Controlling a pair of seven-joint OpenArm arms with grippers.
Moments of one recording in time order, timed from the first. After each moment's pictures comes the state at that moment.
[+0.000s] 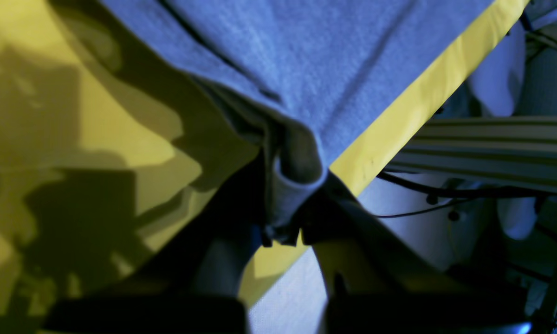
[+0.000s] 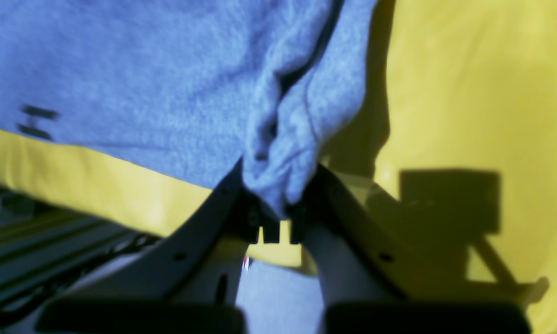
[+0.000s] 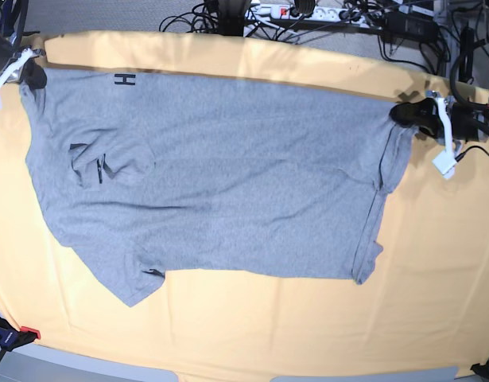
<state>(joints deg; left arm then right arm) 7.0 -49.5 -6.6 81.4 -88.2 -43.9 80.2 -28.8 21.0 50.2 102.4 57.0 41.6 -78.9</state>
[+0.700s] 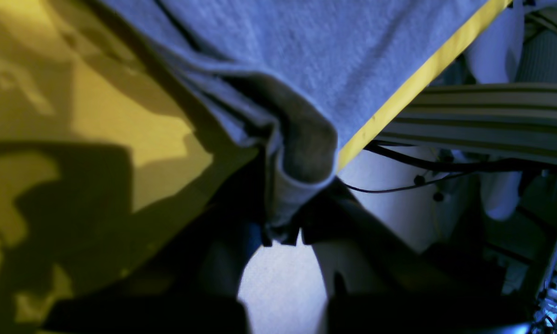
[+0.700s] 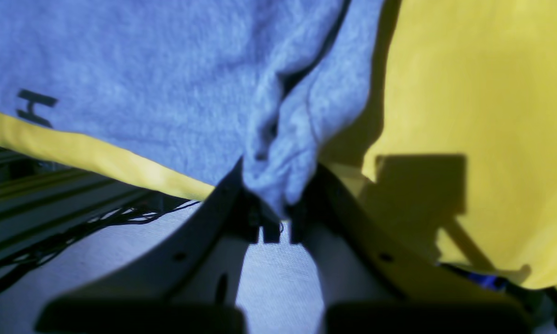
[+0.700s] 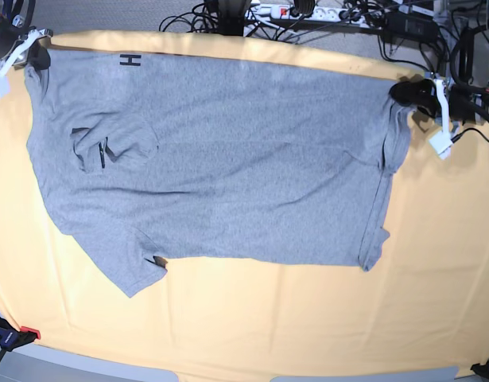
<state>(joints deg) 14.0 -49.7 -6.6 83.1 -87.9 -43.9 79.7 -34.5 19.6 50.2 108.0 55.0 41.6 -78.1</state>
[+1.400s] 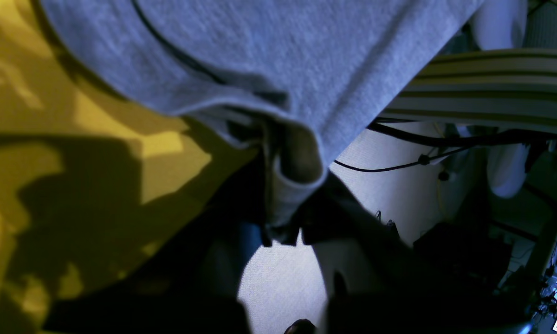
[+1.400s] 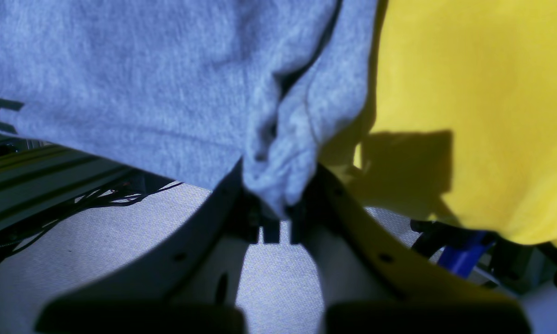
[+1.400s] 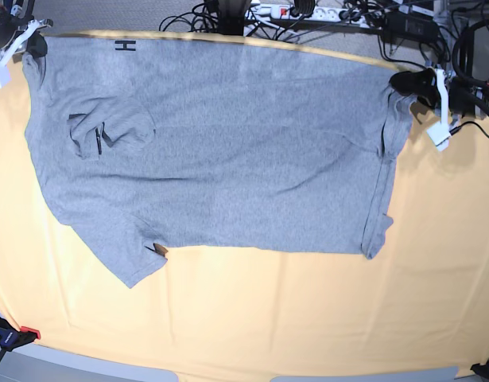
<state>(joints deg) 16.3 -51.7 -6.6 86.4 -88.2 -43.9 80.2 -37.7 19.7 50.2 108.1 50.5 41.6 -76.8</state>
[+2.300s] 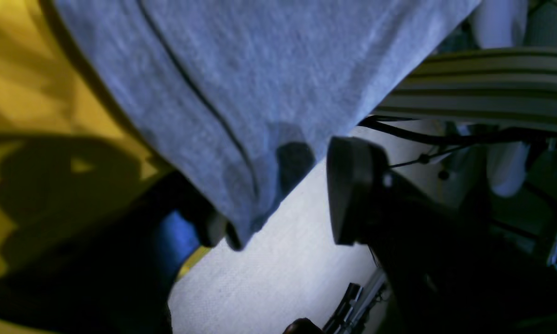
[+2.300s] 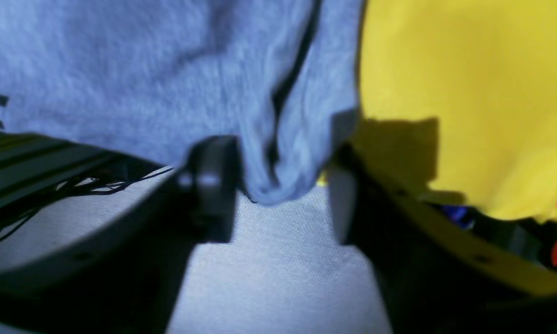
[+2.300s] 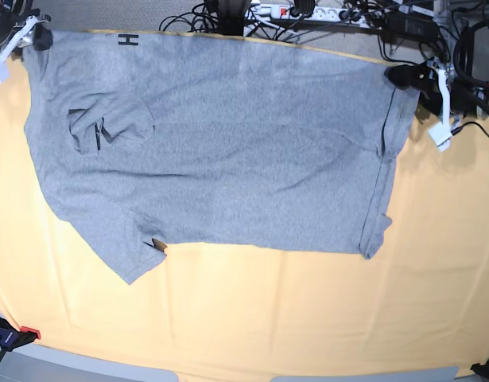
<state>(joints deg) 16.2 -52.4 -6.6 86.5 -88.4 -43.5 80.4 -39.0 20.8 50.3 108.1 49.3 41.6 -76.4</state>
